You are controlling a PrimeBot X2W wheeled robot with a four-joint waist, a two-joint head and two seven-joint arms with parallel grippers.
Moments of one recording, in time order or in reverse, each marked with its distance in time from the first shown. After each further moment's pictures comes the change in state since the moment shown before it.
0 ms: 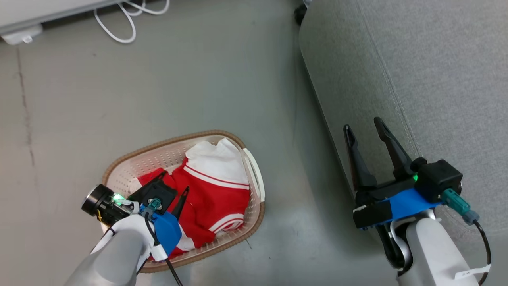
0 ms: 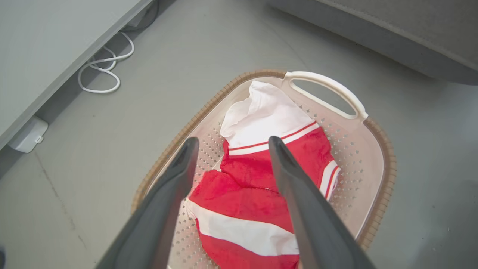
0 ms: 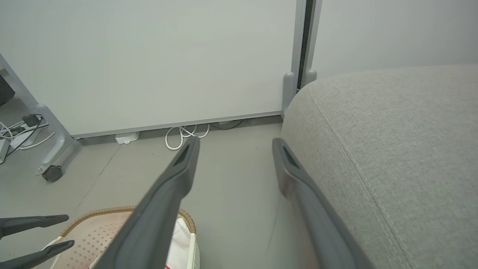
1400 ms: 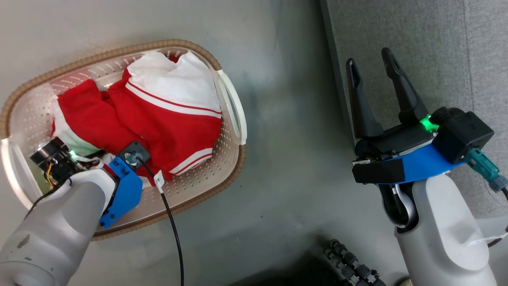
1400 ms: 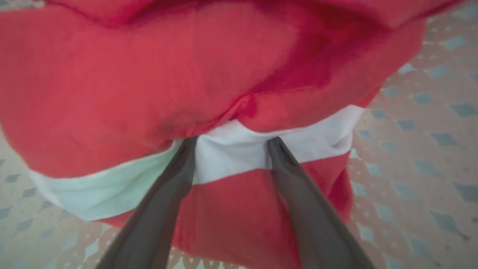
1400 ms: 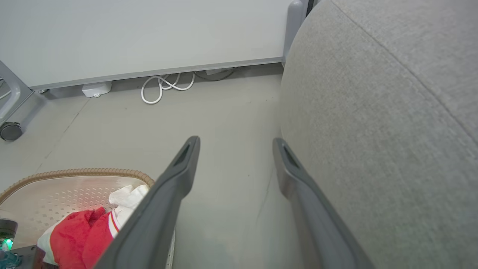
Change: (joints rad) left arm -0.332 0.115 -0.615 0.218 -0.264 0.000 0.376; right arm -0.177 0.000 0.024 -0.109 0.044 0.000 0.000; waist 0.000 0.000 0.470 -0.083
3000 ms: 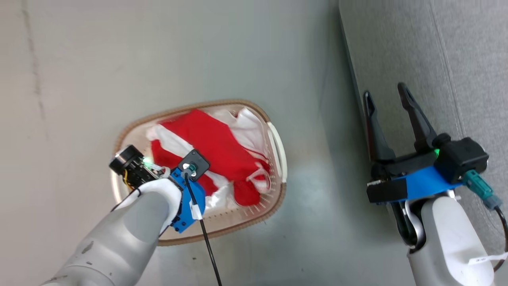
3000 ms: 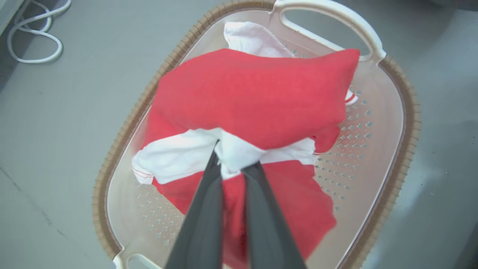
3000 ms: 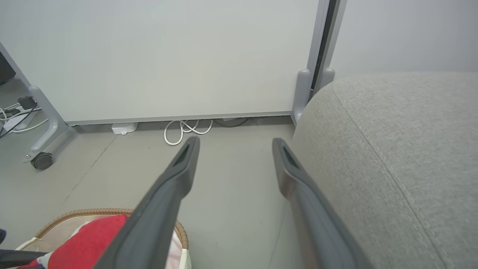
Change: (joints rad) left arm 0.037 -0.193 -0.011 -0.003 -0.161 0.000 -0.289; right arm 0.094 0.000 -0.091 0.046 -0.116 0.000 0.000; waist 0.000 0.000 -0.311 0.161
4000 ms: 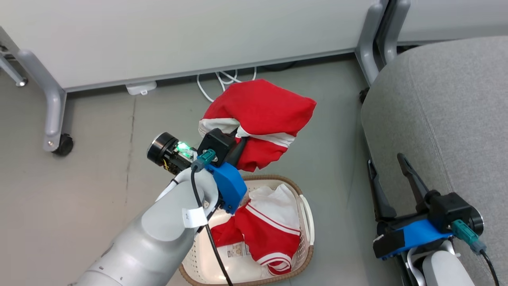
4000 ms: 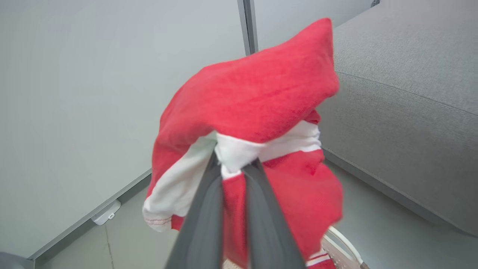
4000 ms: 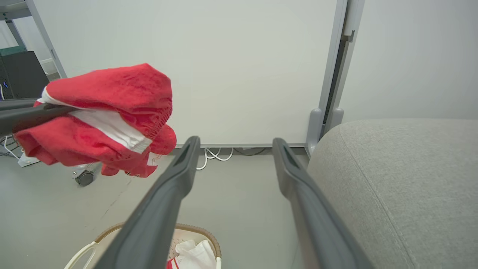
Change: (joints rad) left arm 0.065 -0.025 0.253 -0.335 -0.045 0.079 -0.086; right arm 0.206 0.000 -0.042 0.071 -0.034 0.000 0.000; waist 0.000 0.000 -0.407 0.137
